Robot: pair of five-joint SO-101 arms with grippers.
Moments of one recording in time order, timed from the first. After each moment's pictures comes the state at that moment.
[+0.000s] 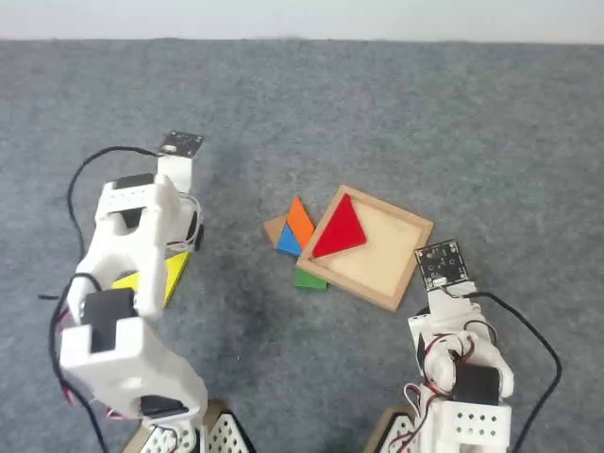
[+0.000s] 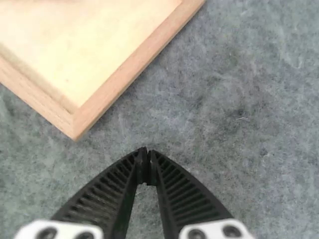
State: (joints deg) left arm -17.1 10.0 27.0 60.7 -18.3; right arm 1.6 -102.9 95.4 72.7 19.6
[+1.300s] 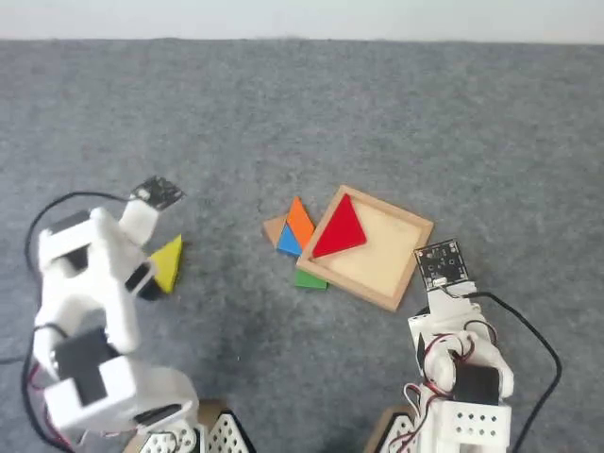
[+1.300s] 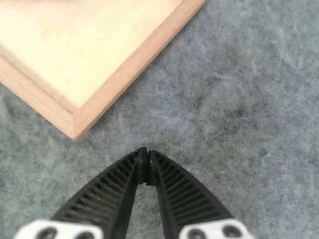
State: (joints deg) left arm -30.2 1.4 37.6 63.0 -54.1; right arm 1.6 -102.9 95.4 72.7 19.6
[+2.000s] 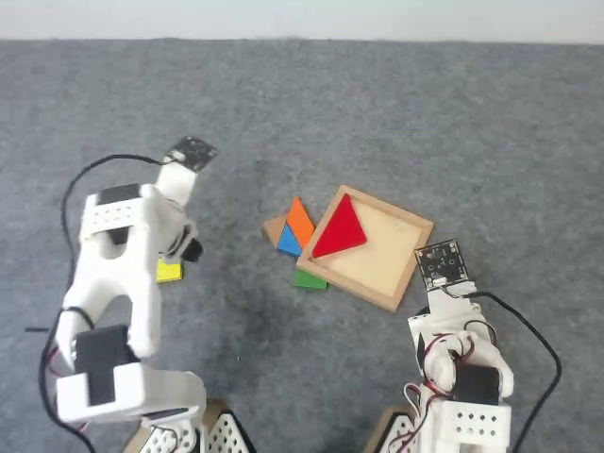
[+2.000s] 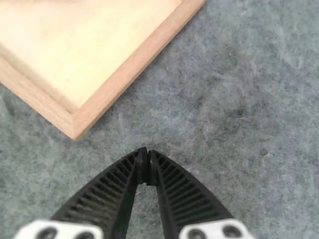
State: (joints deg) left arm -20.2 -1.3 33.2 63.5 -39.5; right arm 1.6 -102.9 95.4 72.7 19.6
